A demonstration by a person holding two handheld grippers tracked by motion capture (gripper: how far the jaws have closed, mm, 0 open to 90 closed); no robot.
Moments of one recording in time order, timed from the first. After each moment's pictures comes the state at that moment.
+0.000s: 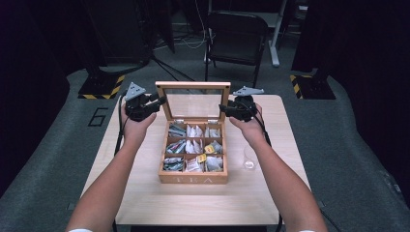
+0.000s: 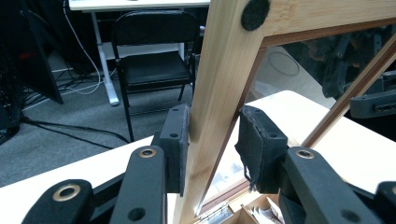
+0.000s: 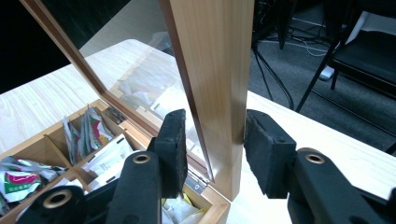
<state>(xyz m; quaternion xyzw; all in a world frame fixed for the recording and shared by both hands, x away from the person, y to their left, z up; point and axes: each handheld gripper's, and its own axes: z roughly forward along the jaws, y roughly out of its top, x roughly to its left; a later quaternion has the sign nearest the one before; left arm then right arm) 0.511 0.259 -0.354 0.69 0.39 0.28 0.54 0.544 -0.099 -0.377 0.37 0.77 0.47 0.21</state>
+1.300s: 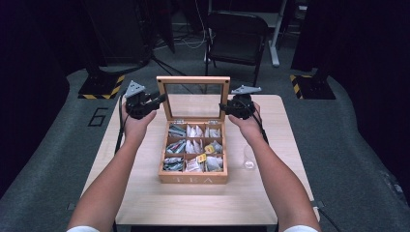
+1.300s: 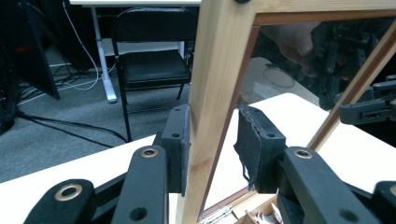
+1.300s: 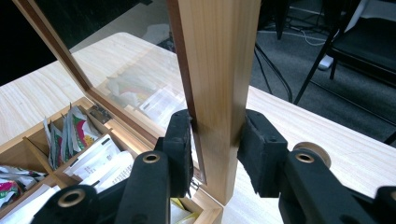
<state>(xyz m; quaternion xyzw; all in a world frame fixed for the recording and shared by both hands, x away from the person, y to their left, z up) 0.521 0.261 -0.357 0.69 0.40 0.27 0.54 0.560 -0.097 -0.384 0.38 0.77 0.46 0.21</state>
